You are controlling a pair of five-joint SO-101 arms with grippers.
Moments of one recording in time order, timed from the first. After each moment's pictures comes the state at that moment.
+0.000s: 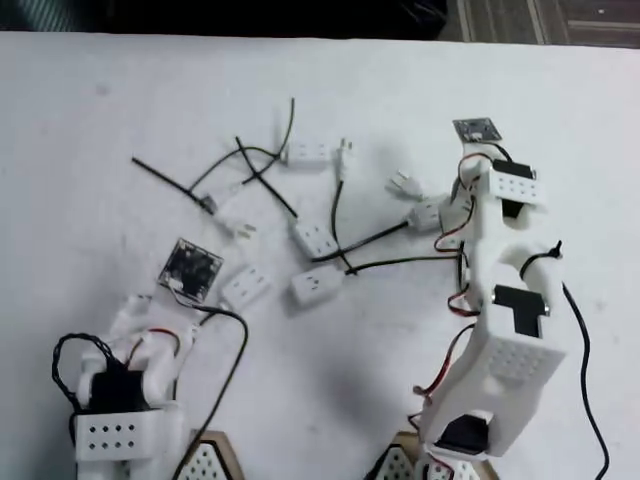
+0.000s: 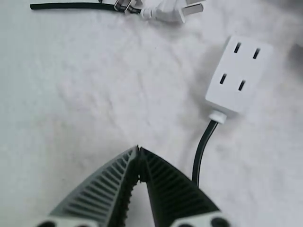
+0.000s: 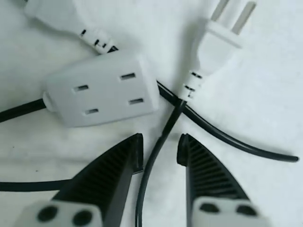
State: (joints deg) left arm -8.9 -87.5 87.7 64.3 -29.8; right arm 9.5 23.0 3.4 63.1 20.5
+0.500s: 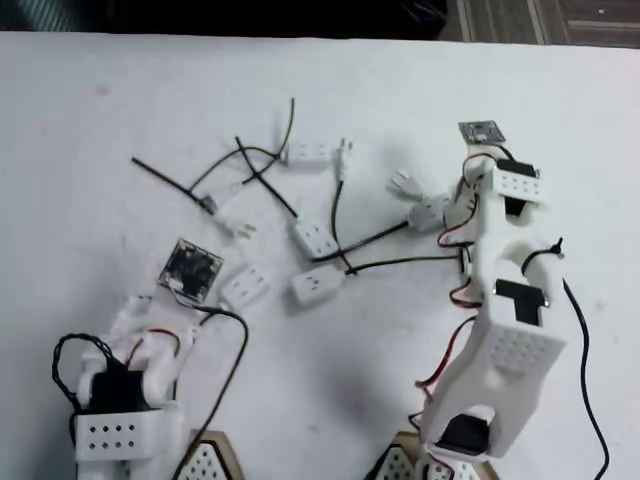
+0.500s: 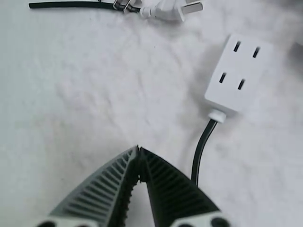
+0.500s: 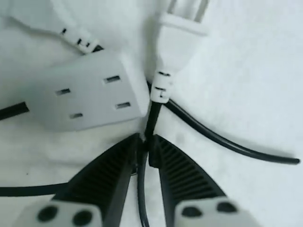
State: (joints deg) left arm -8.9 -87.5 88.0 64.3 -29.8; right arm 9.8 27.6 -1.6 67.1 20.6
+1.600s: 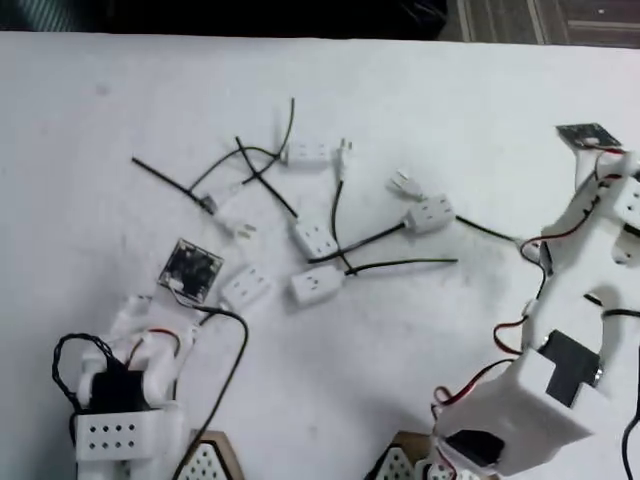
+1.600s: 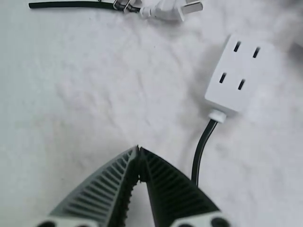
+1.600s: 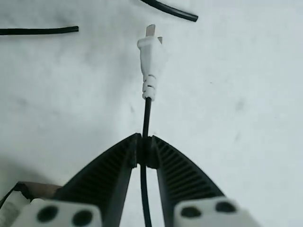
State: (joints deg) left arm -8.9 -87.5 88.0 64.3 -29.8; right arm 31.3 8.9 -9.8 97.7 42.8
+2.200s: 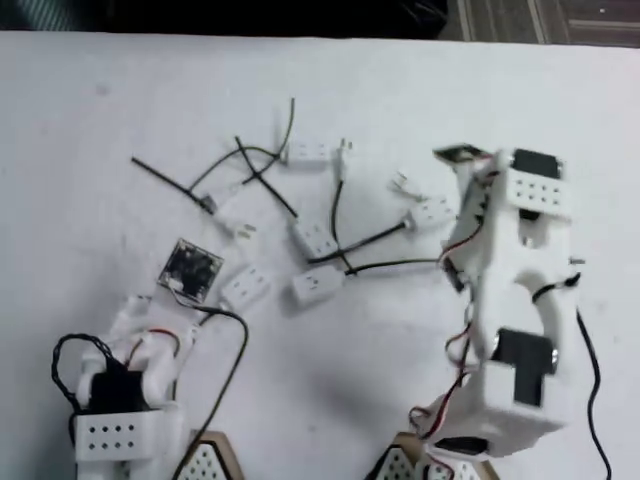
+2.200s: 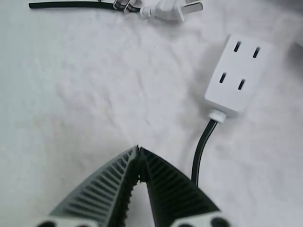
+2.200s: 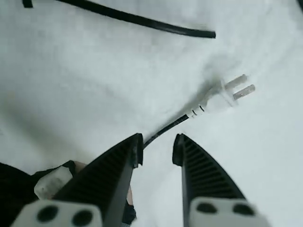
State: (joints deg) left arm -8.9 -87.5 88.0 64.3 -29.8; right arm 7.3 2.4 5.9 97.7 34.2
